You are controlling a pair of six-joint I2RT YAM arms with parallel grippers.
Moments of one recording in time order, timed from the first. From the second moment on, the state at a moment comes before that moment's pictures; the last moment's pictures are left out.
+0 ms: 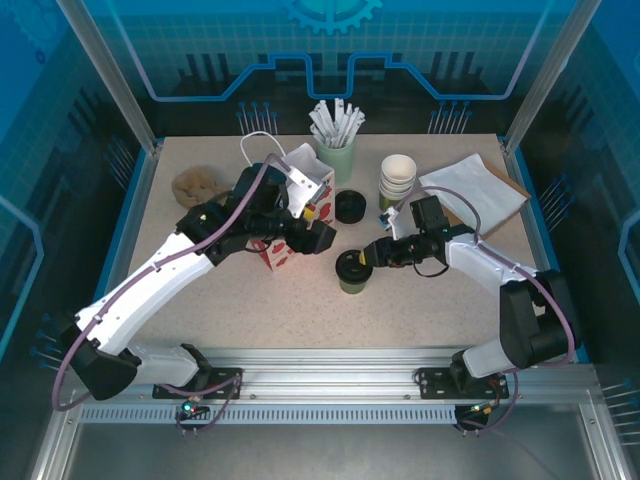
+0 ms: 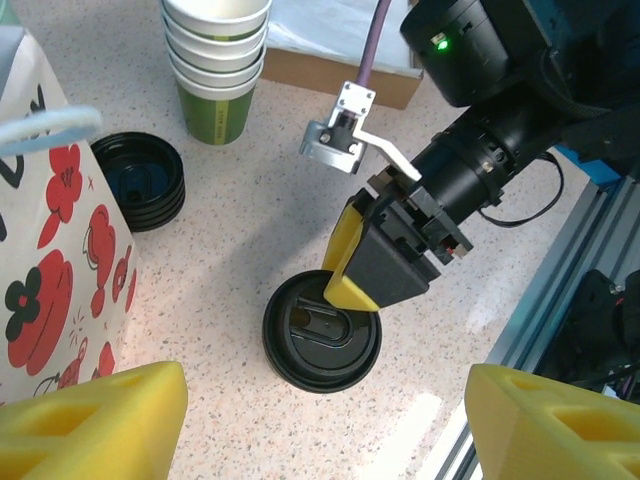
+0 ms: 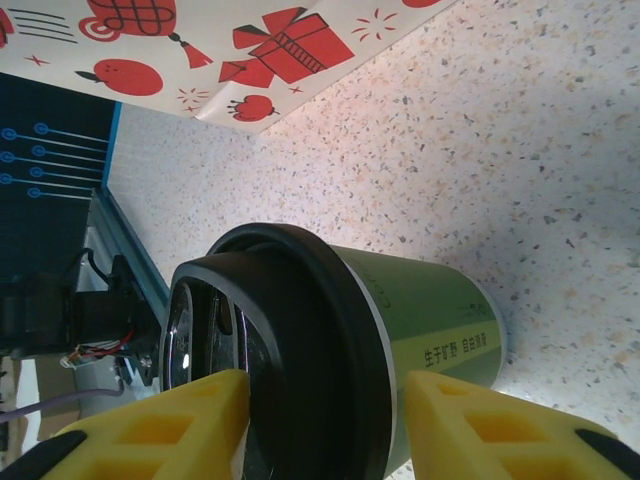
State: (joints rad) left arm -0.68 1.30 1.39 -0.76 0.24 -0.13; right arm 0.28 1.46 0.85 -0.43 -0.80 0.23
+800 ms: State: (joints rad) left arm -0.77 1.32 1.32 -0.98 0.16 -0.08; right arm 0.47 1.40 0.88 -0.44 -0.72 0.33
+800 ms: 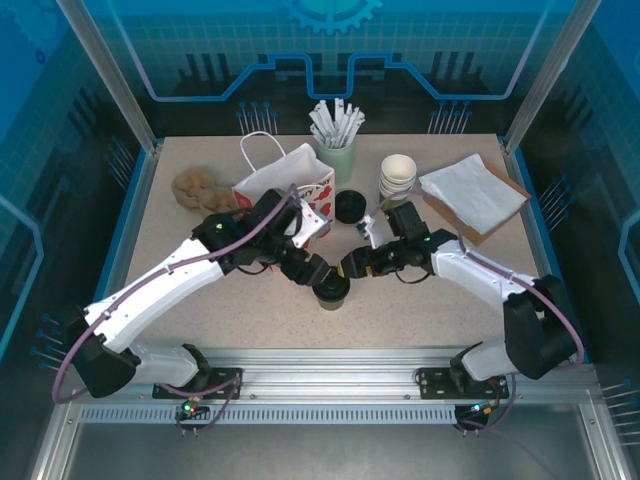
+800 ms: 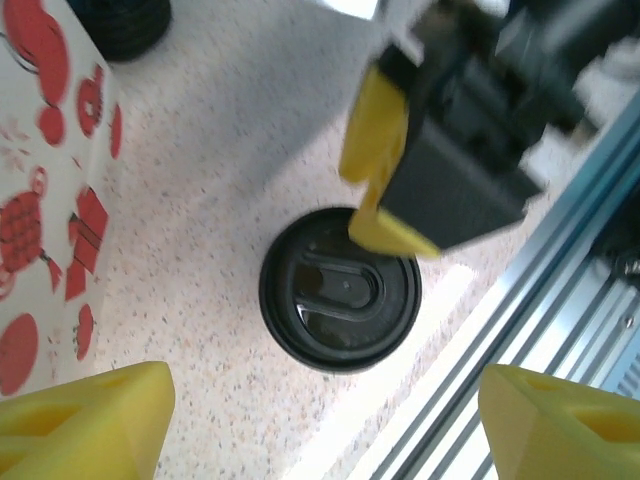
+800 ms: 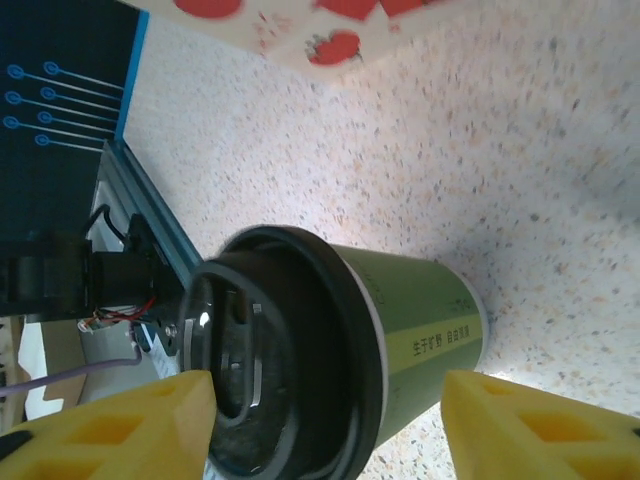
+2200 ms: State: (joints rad) left arm -0.91 1.90 1.73 -1.35 0.02 0.07; right arm 0.07 1.10 0.86 -0.62 -0.60 0.24
